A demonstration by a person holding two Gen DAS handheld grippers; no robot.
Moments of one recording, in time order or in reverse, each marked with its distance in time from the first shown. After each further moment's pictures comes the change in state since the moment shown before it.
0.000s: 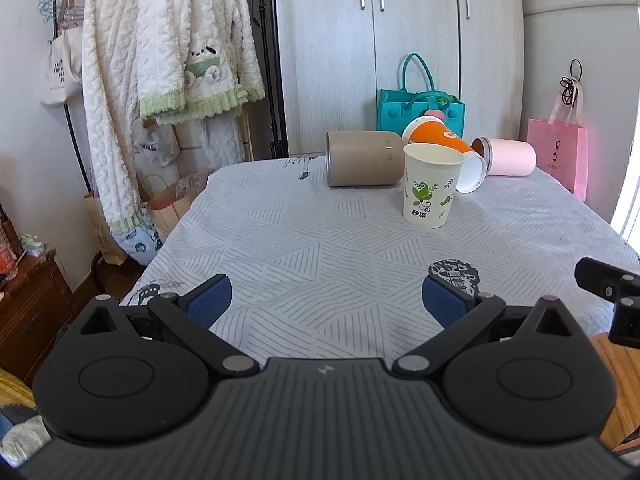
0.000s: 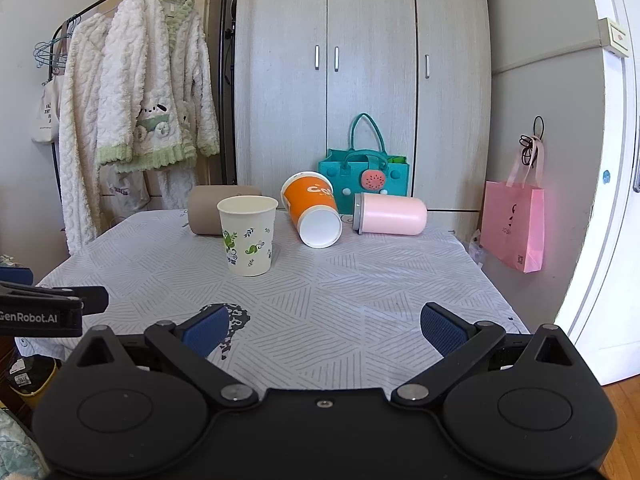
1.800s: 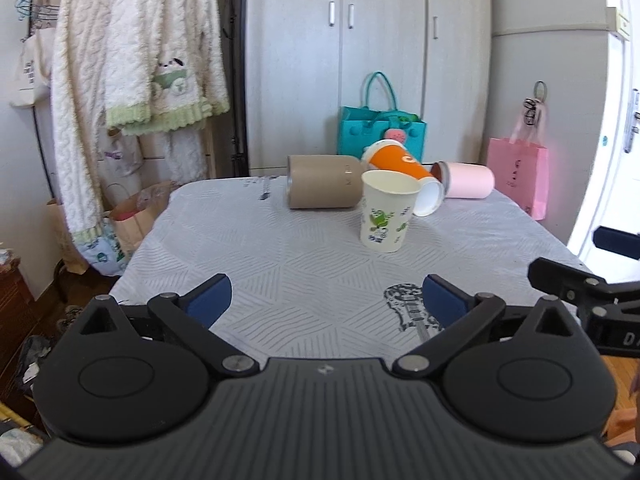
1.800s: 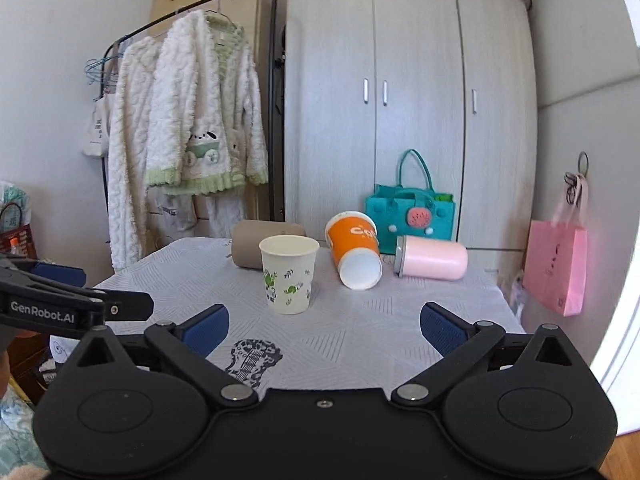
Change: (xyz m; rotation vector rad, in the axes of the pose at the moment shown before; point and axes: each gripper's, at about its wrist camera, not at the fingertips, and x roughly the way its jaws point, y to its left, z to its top) left arm -0.010 0.000 0.015 -0.030 -0.036 -0.120; right arm -0.005 -0.006 0.017 -0.048 -0.091 0.146
